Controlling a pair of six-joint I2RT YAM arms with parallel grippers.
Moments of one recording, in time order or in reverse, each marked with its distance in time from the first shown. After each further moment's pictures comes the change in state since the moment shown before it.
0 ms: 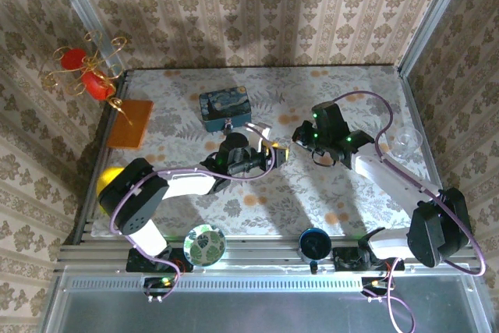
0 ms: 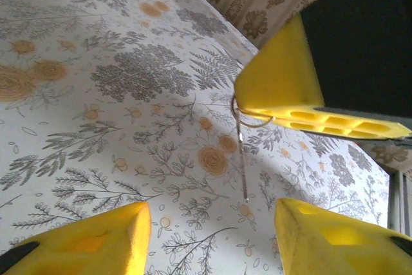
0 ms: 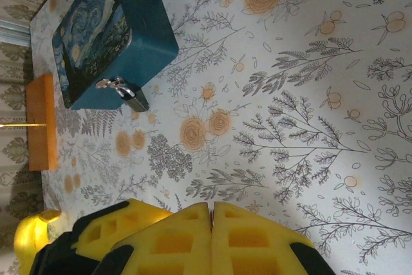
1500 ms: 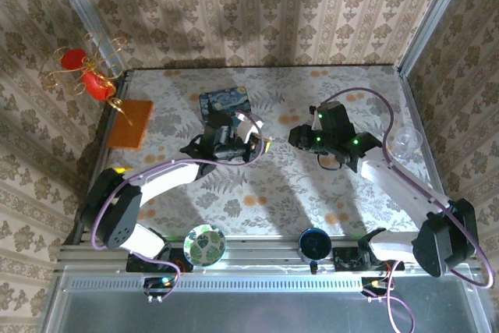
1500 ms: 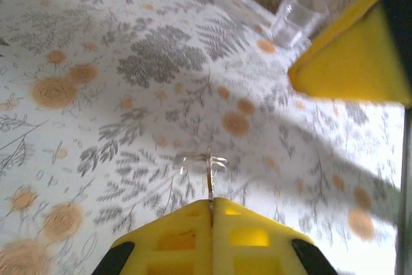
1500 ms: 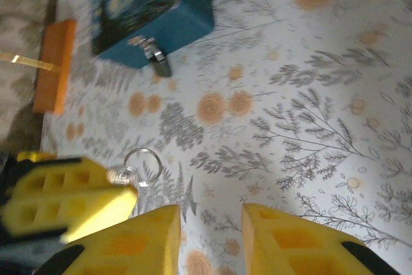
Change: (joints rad) left arm 0.155 -0.177 0.116 -0.492 0.212 0.337; right arm -0.002 -0.091 0.003 -0.047 -0.131 -0.269
